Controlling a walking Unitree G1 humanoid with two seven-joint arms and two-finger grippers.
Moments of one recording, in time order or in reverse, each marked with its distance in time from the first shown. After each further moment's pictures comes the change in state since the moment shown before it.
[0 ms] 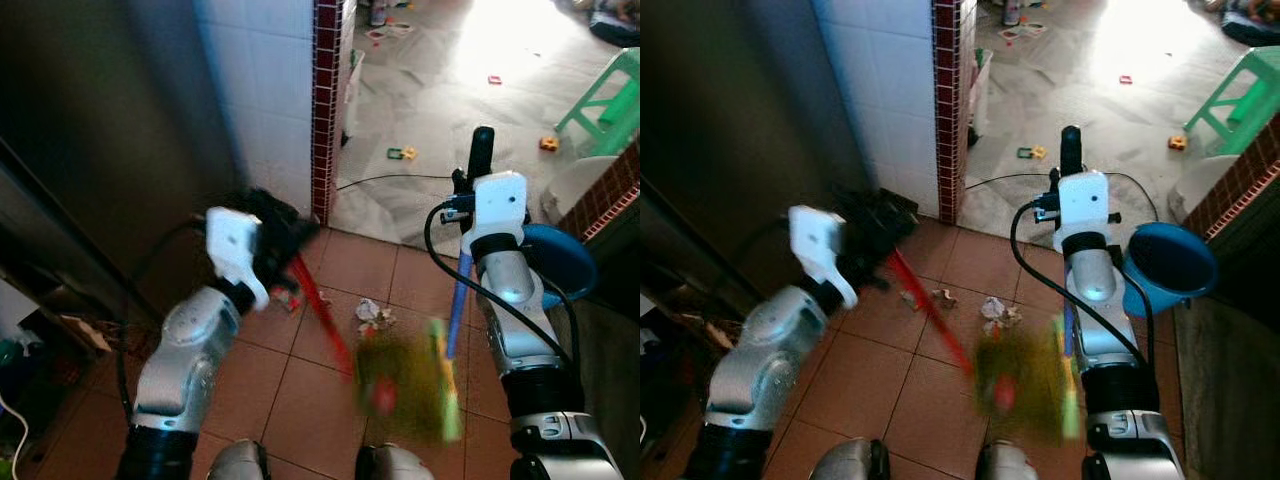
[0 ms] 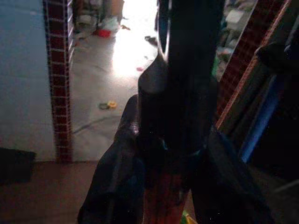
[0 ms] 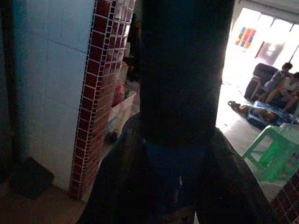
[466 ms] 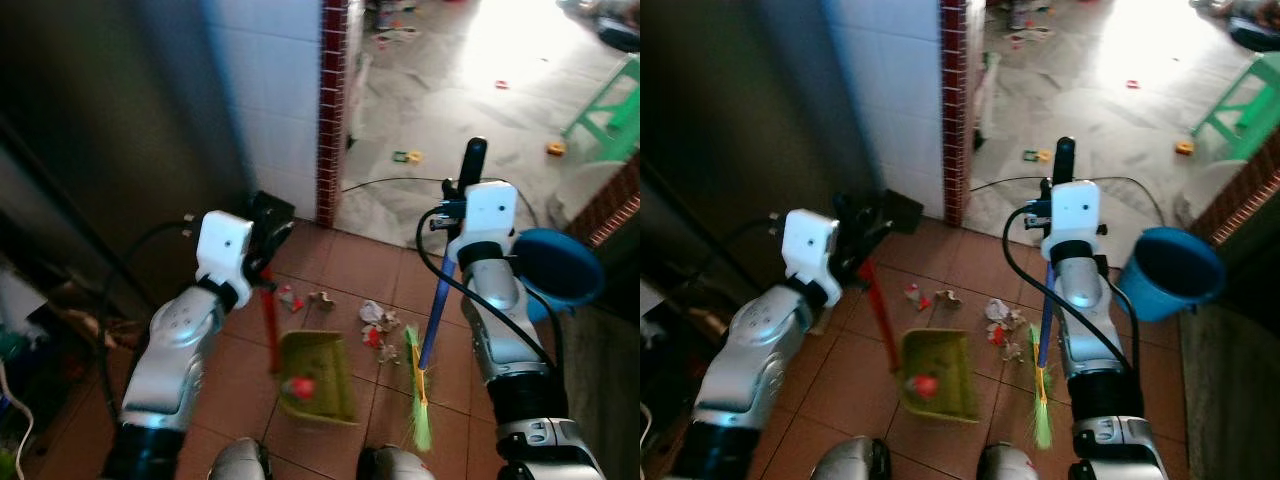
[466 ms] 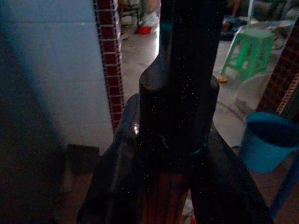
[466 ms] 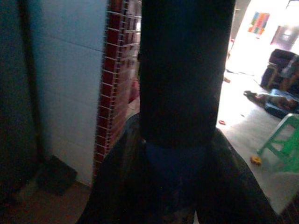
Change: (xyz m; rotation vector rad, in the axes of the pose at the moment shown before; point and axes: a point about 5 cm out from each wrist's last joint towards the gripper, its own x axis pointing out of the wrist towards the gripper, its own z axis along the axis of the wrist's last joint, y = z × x) left arm 0.000 0.012 0.003 0.190 0.028 0.112; right arm -0.004 0.018 -0.005 0.070 0.041 0.005
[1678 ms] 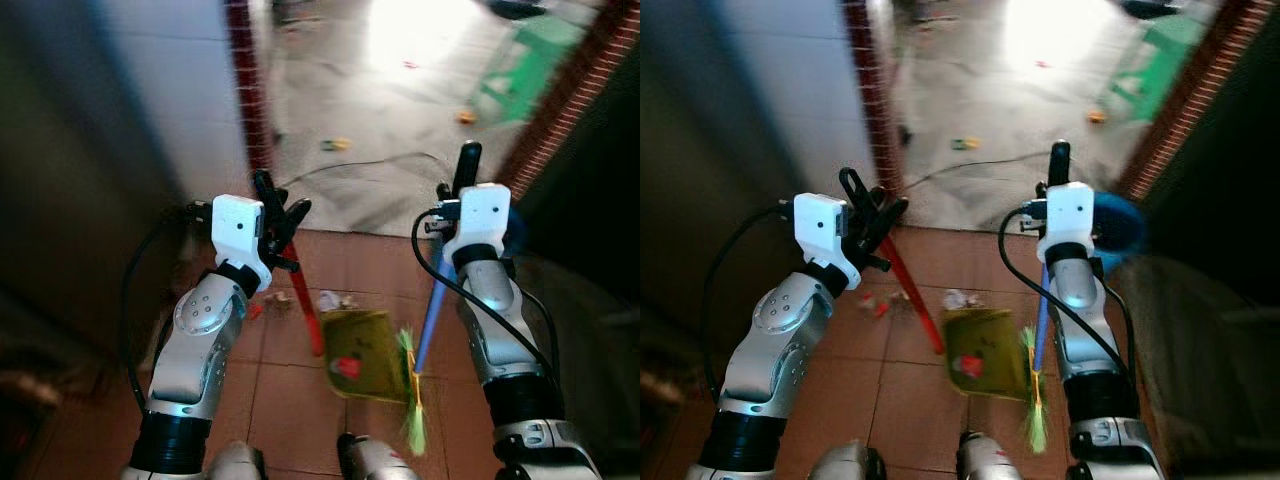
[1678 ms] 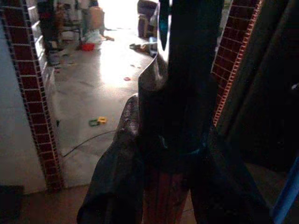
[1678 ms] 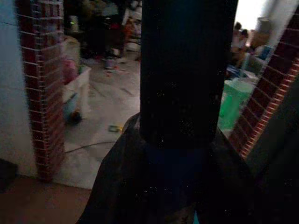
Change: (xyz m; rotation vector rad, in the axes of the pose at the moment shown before) left arm 0.011 -0.009 0.015 -0.092 -0.093 0.037; right arm -0.002 -0.001 -0.005 0.010 0.034 -0.019
